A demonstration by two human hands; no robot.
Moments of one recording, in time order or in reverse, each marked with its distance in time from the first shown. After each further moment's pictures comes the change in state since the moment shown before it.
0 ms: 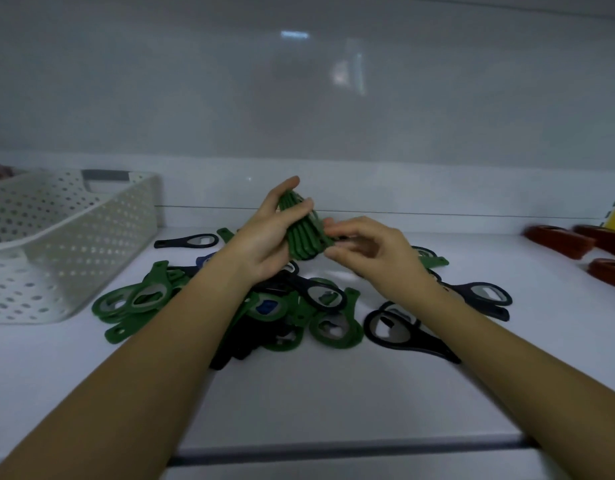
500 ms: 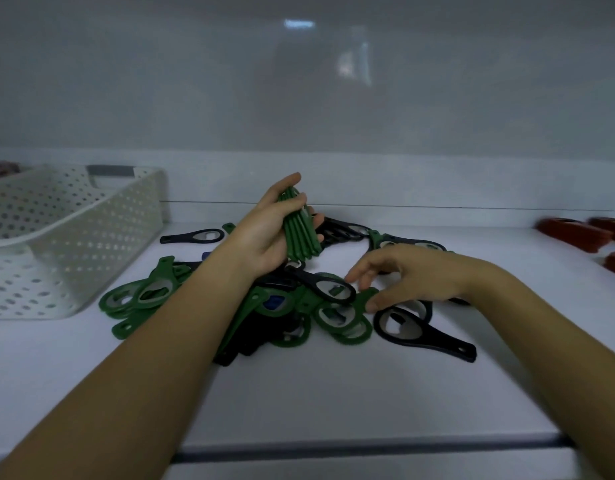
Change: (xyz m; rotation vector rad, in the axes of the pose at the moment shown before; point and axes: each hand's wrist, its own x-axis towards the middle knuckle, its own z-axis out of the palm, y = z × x) left_hand 0.002 0.005 -0.008 0.042 0.065 -0.042; right_hand -0.003 -0.006 -0.042 -0.503 -0.612 0.376
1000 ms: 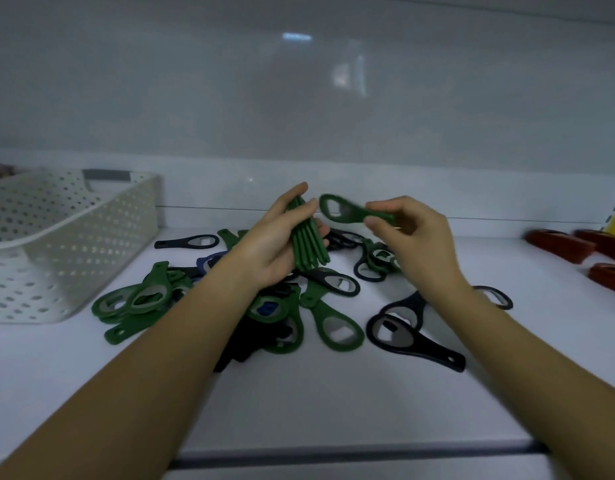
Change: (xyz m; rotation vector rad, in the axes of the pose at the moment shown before) left_hand -0.003 -0.008 0.011 -0.031 -0.056 0.007; right_hand 0.010 -0.015 0.010 0.441 0.954 -0.247
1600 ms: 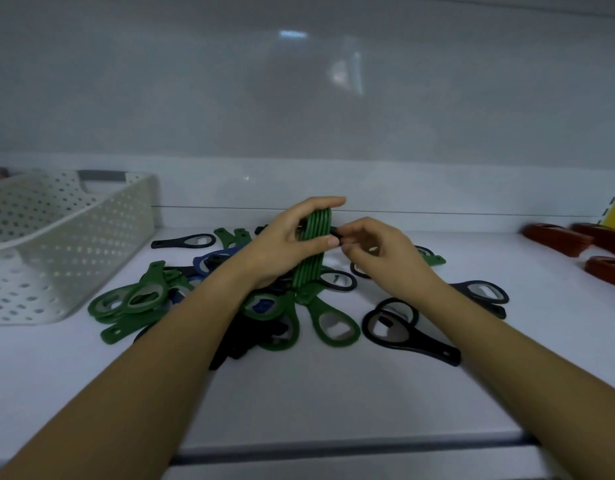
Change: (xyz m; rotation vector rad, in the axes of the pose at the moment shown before) left_hand -0.009 -0.006 -0.004 0.785 -0.267 0.347; right_hand -0.004 0.017 0.011 -0.188 -0.270 0.065
